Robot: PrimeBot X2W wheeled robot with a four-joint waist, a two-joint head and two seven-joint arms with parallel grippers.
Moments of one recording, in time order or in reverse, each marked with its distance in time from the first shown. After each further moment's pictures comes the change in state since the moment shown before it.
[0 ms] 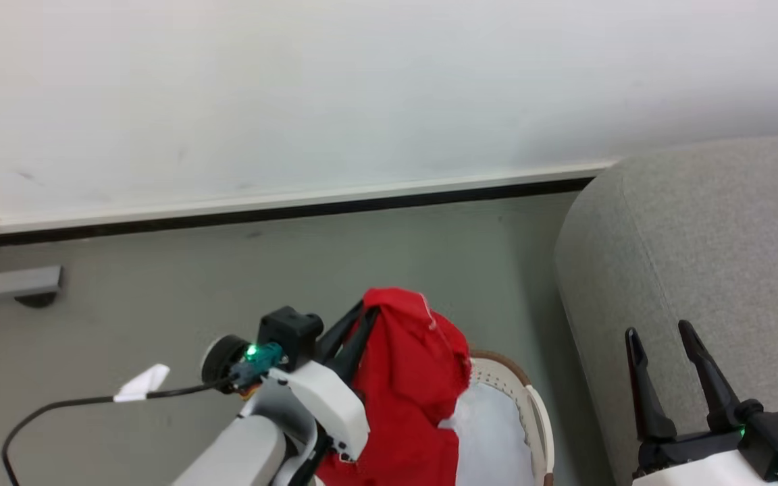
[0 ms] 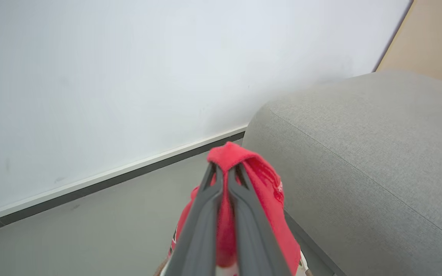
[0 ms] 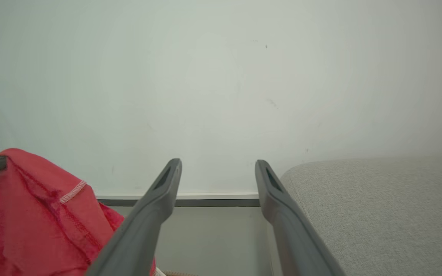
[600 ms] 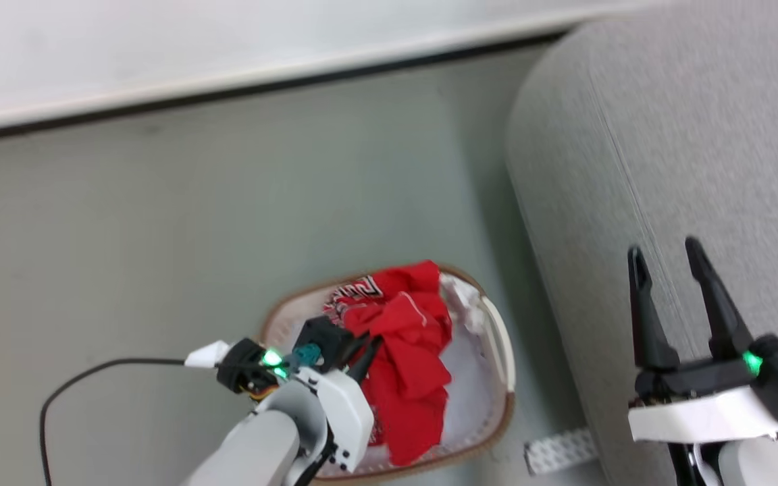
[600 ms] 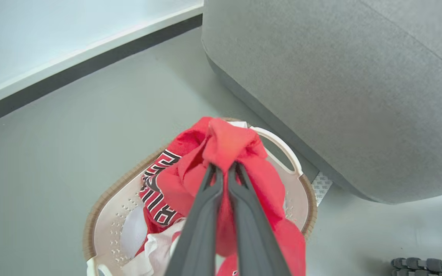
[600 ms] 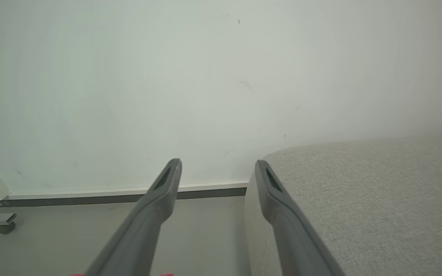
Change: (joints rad) left arm -0.123 -0.063 -0.095 0.347 0.095 -0.105 0.001; right arm -0.150 0.014 0.011 -0.055 0.020 0.000 0.000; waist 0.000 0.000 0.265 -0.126
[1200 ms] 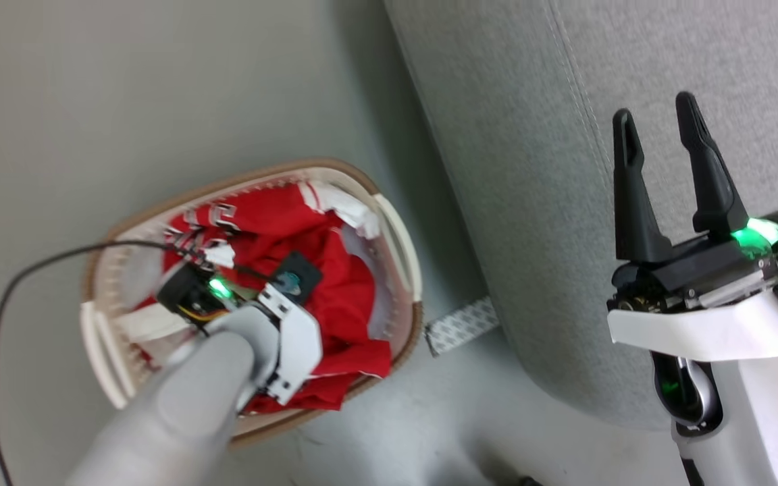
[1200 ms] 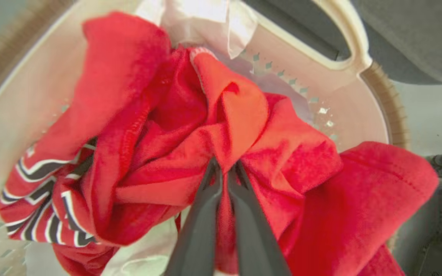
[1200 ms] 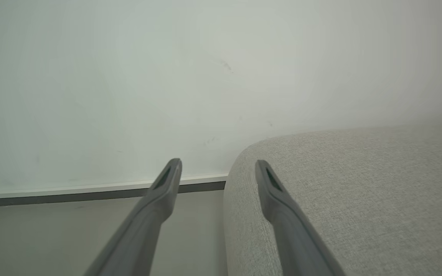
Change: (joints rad) left arm -0.253 0.063 -0.077 0.256 0.162 -0.049 0.175; right arm -0.254 0.000 0.111 -0.084 0.145 0.000 0.000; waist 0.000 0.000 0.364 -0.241
